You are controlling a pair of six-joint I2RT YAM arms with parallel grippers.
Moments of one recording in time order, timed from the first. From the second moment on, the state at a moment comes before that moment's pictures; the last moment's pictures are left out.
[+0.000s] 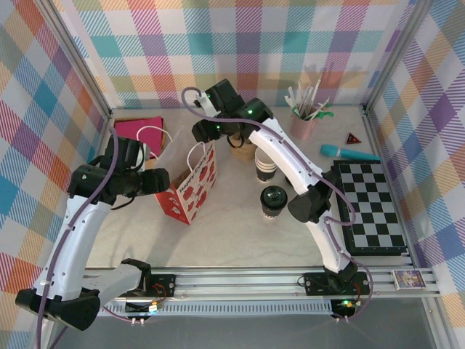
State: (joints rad) left arm -0.26 1.06 1.37 -1.31 0.01 -0.39; right arm 0.78 2.27 2.63 -1.16 -0.08 0.12
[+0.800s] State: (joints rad) left arm -0.25 1.22 1.58 -1.41 0.16 -0.68; right arm 0.81 2.13 2.52 -1.27 -0.01 0.18
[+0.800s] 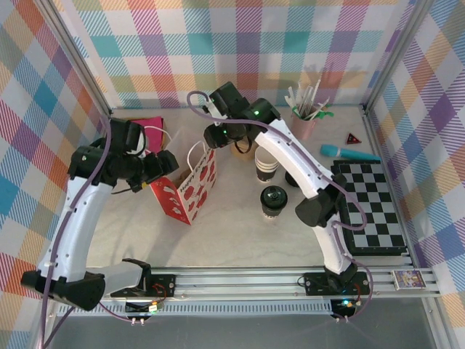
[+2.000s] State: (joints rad) left arm -0.25 1.33 1.59 -1.52 0.04 -0.75; right arm 0.84 2.05 2.58 -1.34 0.06 0.28
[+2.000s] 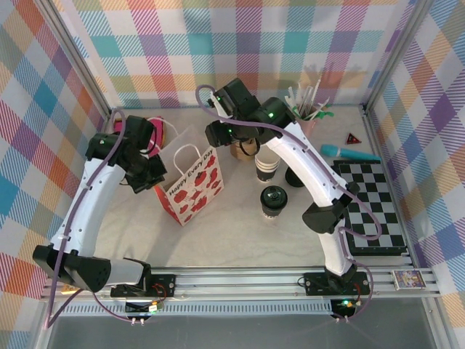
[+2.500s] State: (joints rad) left arm -0.25 1.10 1.40 -1.51 0.24 -0.63; right arm 0.84 1.88 2.34 -1.32 0.05 0.29
